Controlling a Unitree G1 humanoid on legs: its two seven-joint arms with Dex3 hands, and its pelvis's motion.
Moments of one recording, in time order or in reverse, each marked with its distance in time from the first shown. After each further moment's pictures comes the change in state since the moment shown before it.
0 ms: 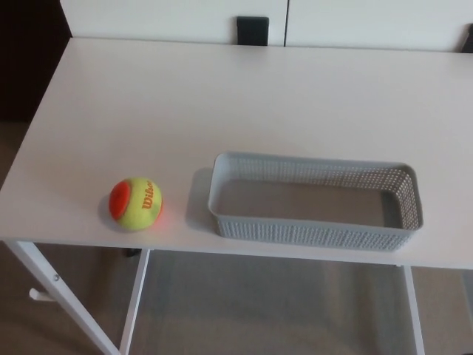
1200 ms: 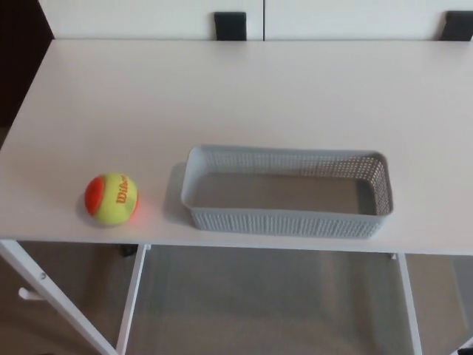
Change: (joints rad) left_arm 0.022 -0.017 0.044 -0.047 -0.019 0.017 0.041; right_arm -0.071 0.010 0.010 0.105 0.015 -0.052 -0.002
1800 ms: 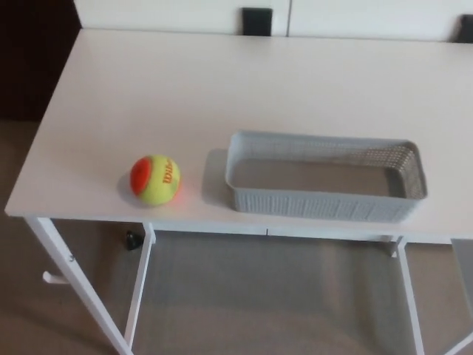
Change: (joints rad) left_arm 0.041 0.003 0.009 0.010 -0.004 -0.013 -0.013; right_arm 0.045 0.006 0.000 -0.006 0.009 -0.015 0.010
